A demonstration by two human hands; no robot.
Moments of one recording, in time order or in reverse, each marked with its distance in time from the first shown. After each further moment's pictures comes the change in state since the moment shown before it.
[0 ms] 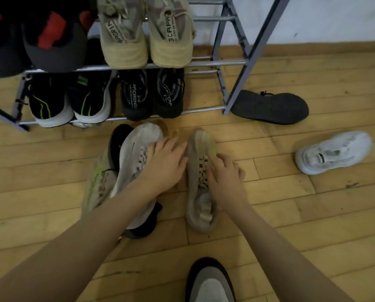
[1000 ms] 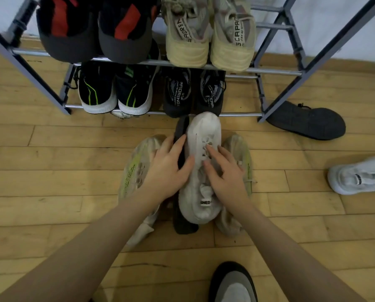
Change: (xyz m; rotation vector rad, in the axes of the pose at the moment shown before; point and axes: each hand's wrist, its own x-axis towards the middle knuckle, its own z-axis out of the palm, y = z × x) left_hand -0.050 -0.048 -0.035 -0.446 0.100 -0.286; right_hand 0.006 -0.080 0.016 0.380 -0.097 -0.093
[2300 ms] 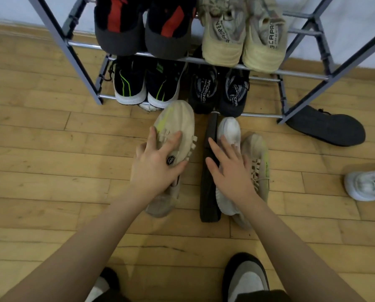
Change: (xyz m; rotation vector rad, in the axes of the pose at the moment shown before) left_hand -0.044 -0.037 -0.054 0.273 0.129 -0.086; right_hand -0.004 -0.026 0.021 -0.444 -0.159 -0.136
